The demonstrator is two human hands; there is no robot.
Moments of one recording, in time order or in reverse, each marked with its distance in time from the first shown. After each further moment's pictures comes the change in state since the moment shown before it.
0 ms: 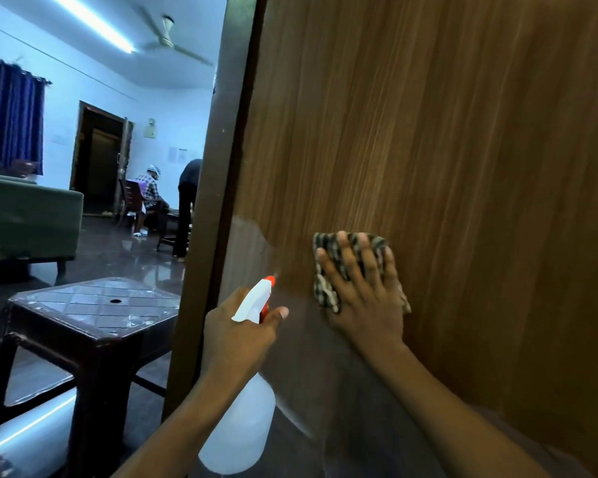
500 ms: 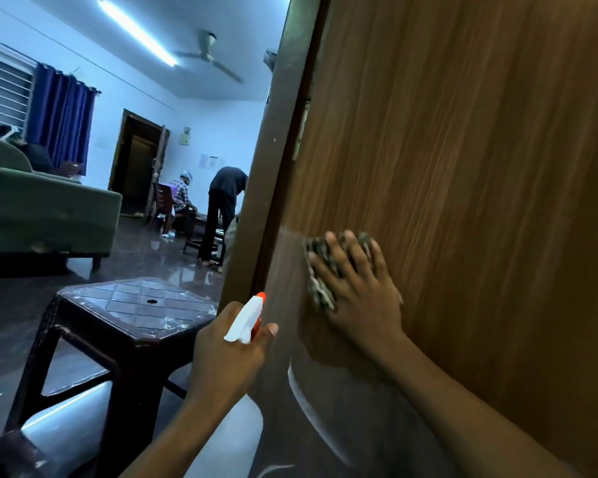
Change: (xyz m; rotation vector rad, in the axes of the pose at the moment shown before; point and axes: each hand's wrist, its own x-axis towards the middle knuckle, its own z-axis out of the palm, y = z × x) left_hand 0.025 -0.044 -0.067 0.022 0.069 -0.009; right_hand 0.066 -0.067 0.023 0.010 -0.029 -0.180
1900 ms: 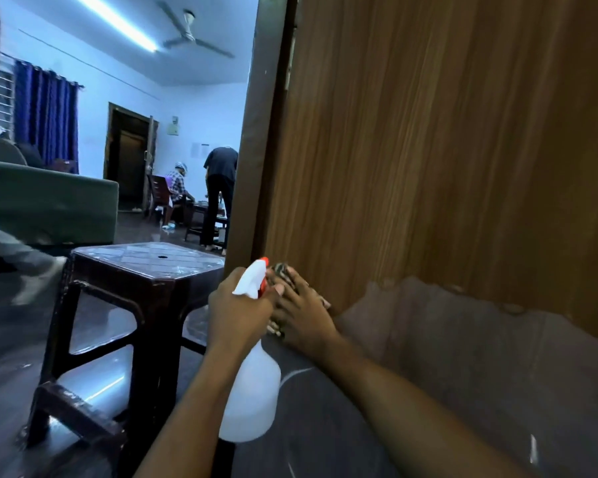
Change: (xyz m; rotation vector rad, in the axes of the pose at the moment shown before) left_hand -0.028 -0.065 -0.002 -0.026 0.046 0.055; right_hand -0.065 -0.158 0.068 -0.058 -0.270 -0.419
